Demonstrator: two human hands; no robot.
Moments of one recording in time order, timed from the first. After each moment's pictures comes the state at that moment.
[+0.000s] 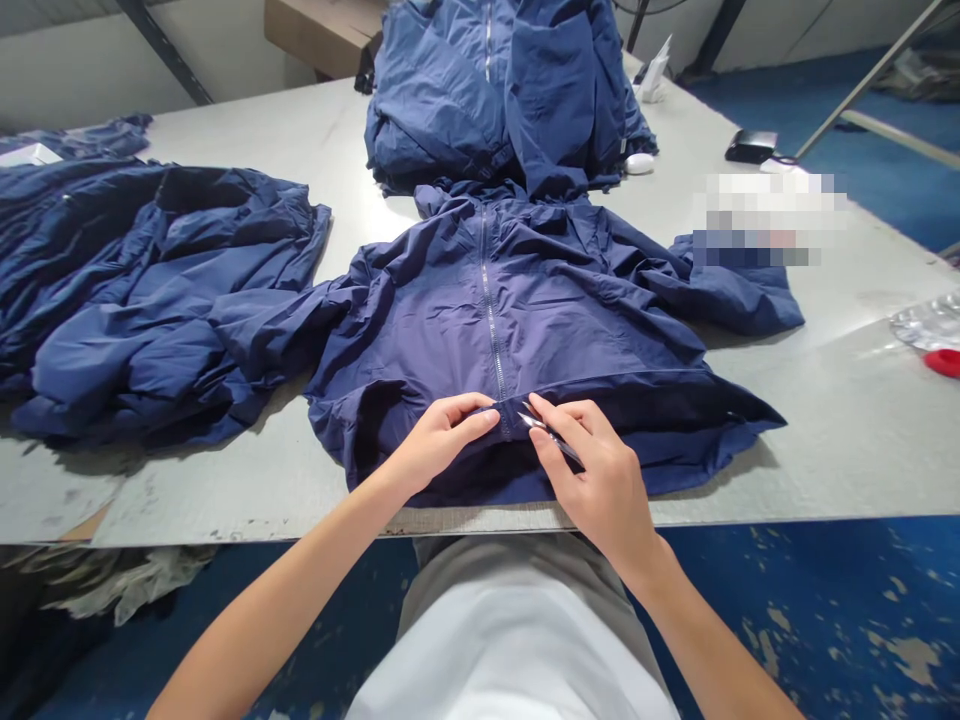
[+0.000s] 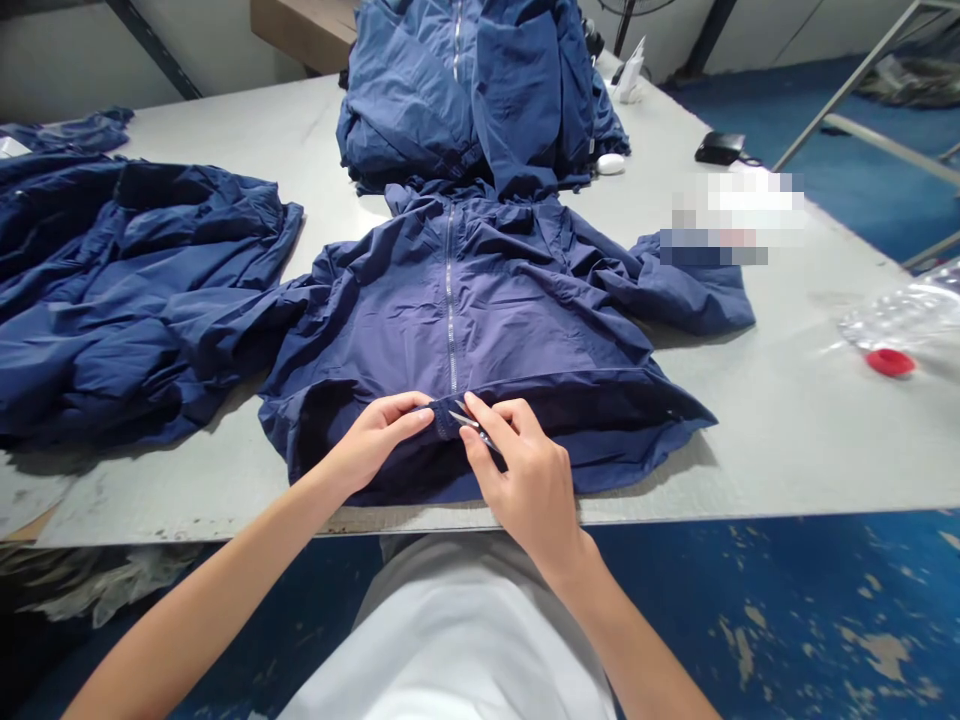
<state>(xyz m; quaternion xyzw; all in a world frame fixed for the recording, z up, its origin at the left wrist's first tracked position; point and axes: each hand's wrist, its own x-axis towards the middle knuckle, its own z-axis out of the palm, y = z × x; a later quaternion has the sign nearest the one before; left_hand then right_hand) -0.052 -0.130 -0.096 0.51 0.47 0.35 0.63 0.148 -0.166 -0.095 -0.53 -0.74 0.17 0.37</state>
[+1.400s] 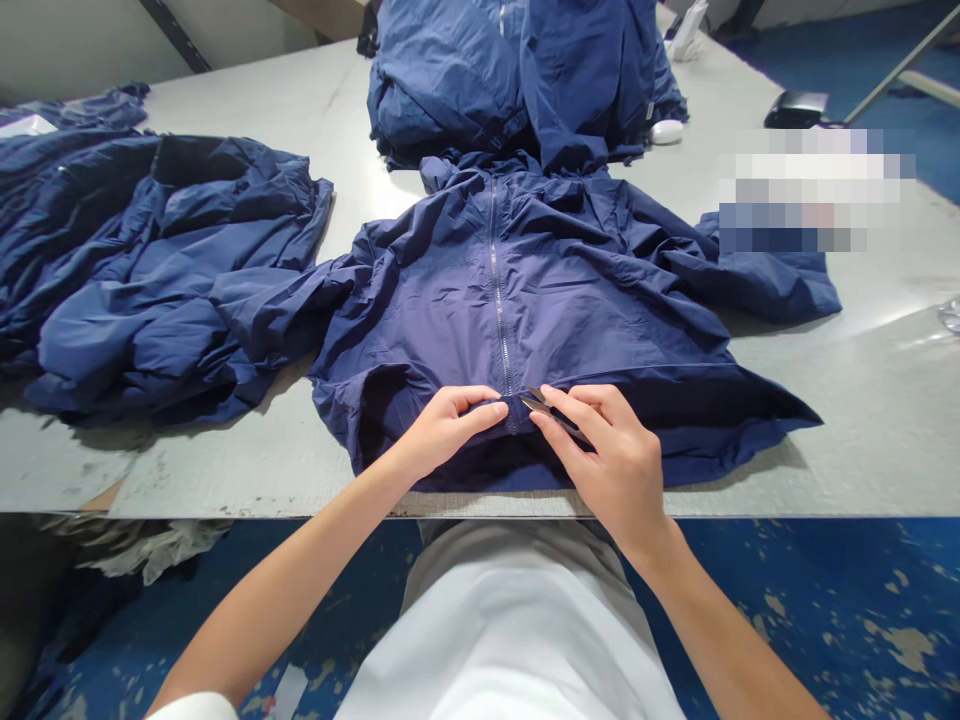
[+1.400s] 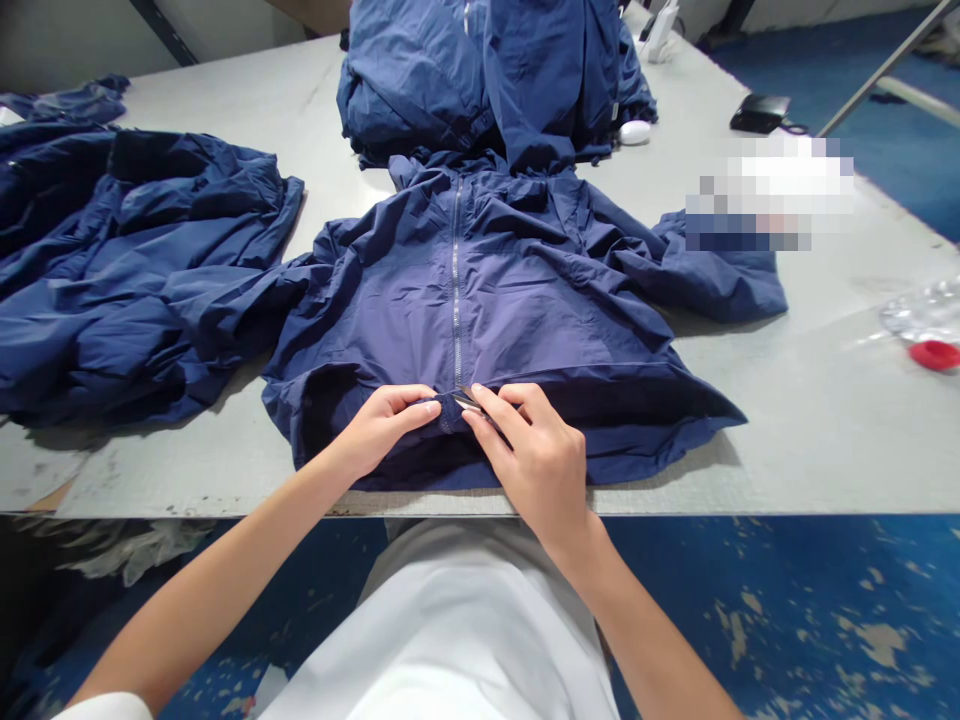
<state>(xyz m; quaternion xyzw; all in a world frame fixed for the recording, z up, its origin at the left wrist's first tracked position) -0.053 -0.131 -0.102 0.51 0.48 0.34 0.63 0.150 -0.156 -0.104 -0.50 -0.76 0.07 0.41</state>
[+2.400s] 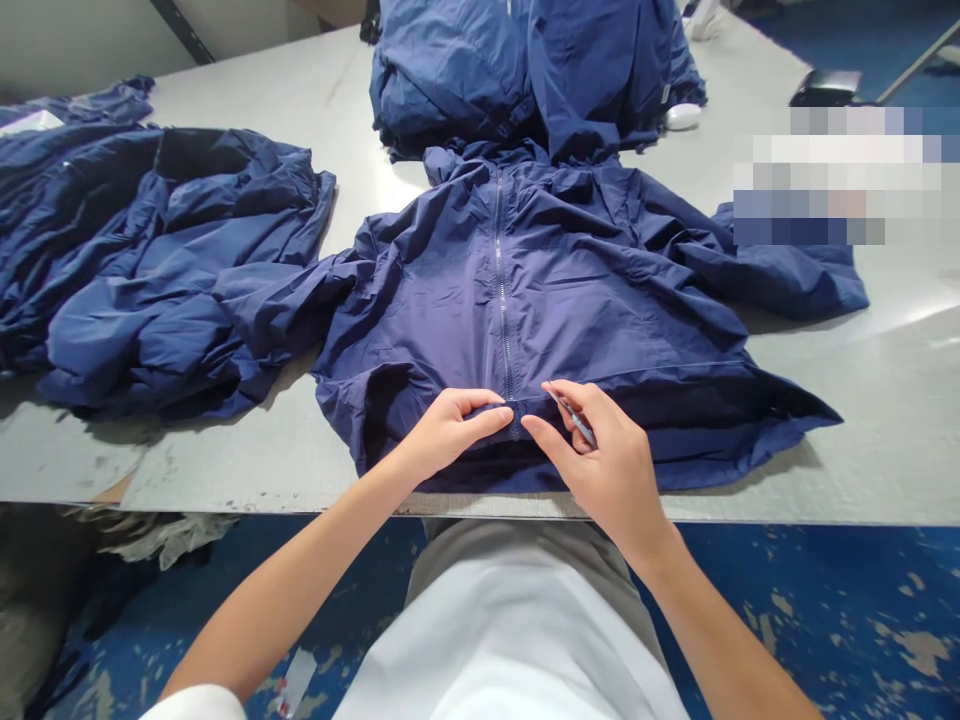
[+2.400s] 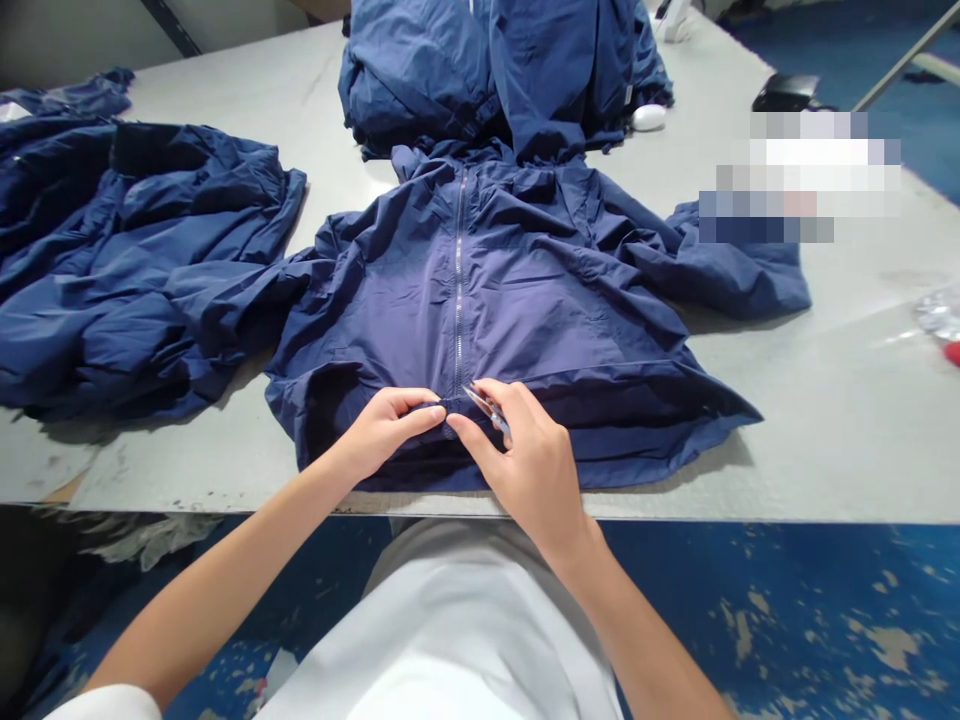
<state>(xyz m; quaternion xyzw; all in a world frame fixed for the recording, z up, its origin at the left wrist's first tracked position) -0.053 -0.134 -0.104 0.52 0.48 0.33 0.63 0.140 -0.155 -0.098 -0.50 -0.72 0.22 0.42</state>
